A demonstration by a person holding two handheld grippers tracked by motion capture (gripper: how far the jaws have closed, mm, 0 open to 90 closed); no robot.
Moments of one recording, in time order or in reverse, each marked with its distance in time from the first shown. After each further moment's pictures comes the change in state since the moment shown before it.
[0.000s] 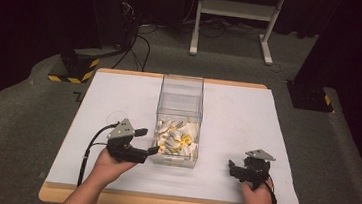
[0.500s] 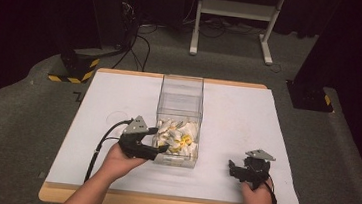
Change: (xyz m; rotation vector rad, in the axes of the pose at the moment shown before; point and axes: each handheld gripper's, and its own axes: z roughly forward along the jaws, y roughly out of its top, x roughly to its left) left arm -0.003 0.013 0.029 0.060 -0.025 0.031; right arm 0.000 0.000 0.000 0.000 0.000 0.000
